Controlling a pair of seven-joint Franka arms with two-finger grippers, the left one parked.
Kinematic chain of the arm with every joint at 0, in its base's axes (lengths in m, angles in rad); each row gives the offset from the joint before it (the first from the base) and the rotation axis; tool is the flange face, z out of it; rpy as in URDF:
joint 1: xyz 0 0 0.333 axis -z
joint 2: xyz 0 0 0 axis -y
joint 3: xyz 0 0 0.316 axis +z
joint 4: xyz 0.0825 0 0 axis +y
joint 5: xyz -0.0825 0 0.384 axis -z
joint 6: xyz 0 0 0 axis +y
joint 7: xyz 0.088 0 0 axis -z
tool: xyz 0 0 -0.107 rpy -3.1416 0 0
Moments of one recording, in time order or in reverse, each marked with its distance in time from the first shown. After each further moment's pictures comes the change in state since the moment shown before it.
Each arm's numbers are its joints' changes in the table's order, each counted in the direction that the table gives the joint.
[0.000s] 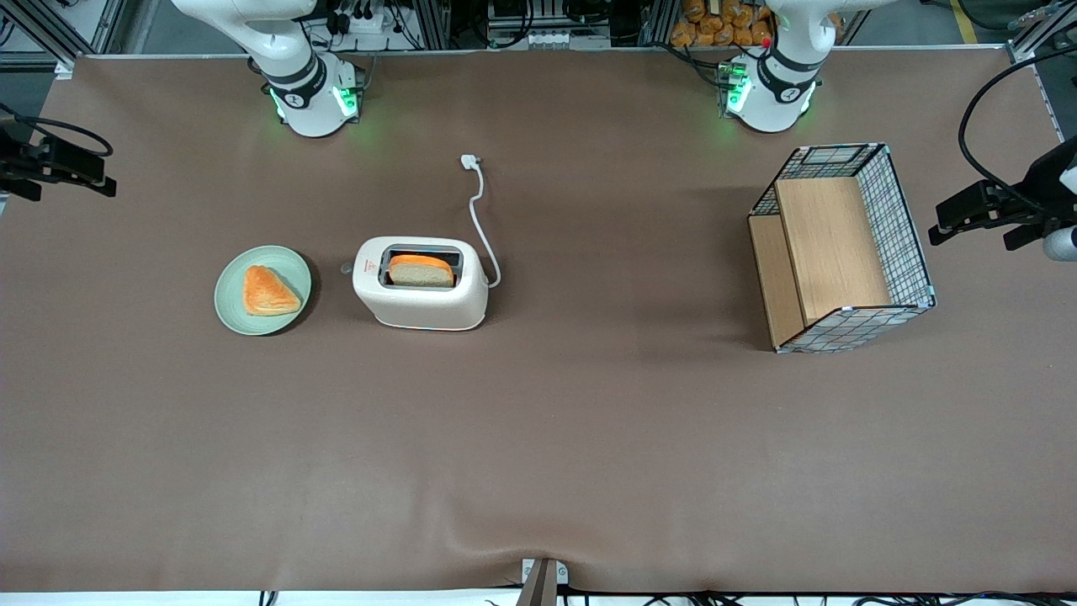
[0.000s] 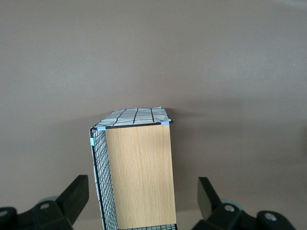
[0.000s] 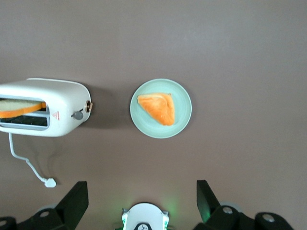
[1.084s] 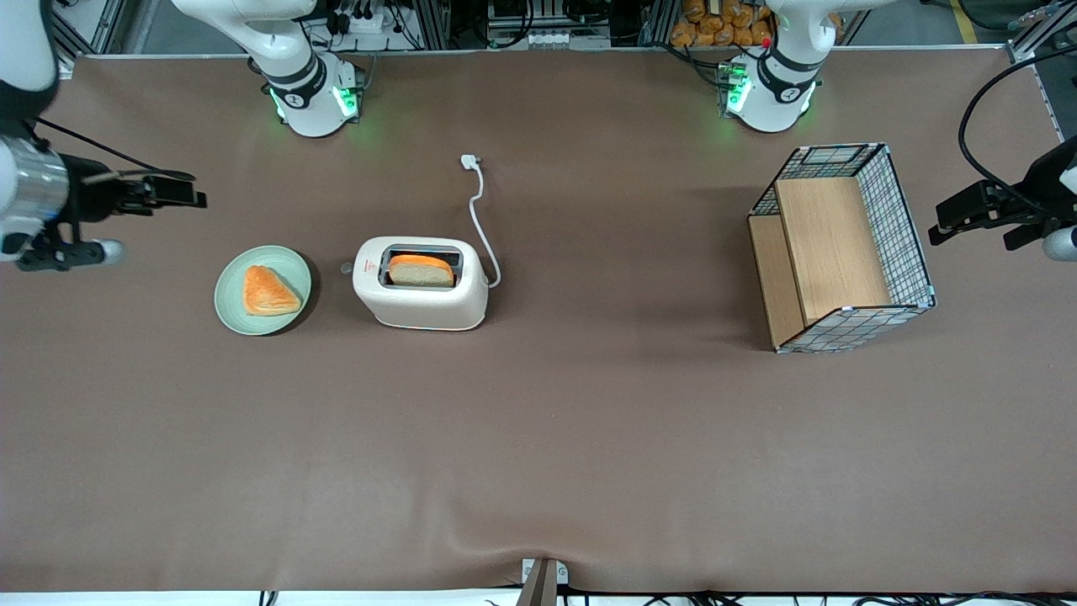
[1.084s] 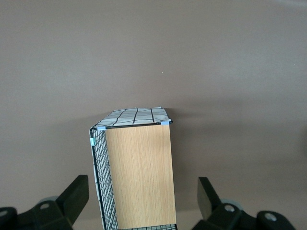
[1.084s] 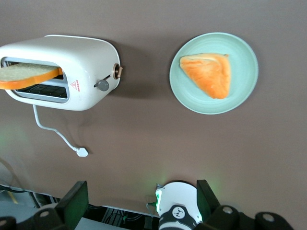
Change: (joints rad) arm -0.008 -0.024 0.005 0.278 -0.174 -0.073 0.001
